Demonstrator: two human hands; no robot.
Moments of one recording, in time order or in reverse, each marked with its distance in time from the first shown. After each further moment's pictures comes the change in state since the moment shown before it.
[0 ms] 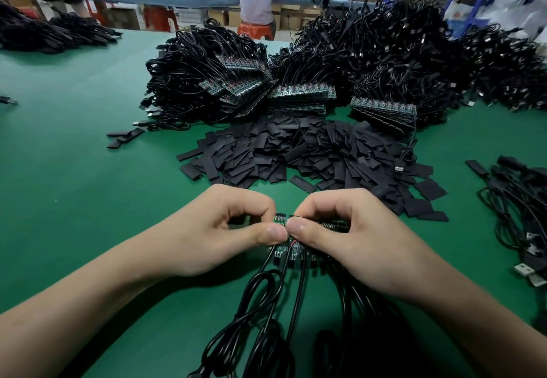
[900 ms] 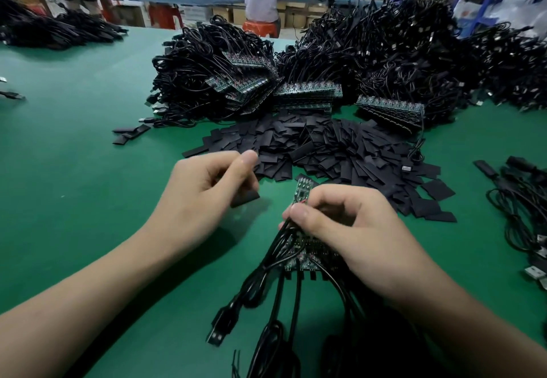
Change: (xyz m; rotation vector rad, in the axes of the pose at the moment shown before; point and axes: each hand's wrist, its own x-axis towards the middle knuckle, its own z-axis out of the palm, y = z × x) left_hand 0.005 -0.016 -0.006 0.163 0.607 -0.087; right_hand 0.004 0.007 0.017 0.196 0.125 -0.063
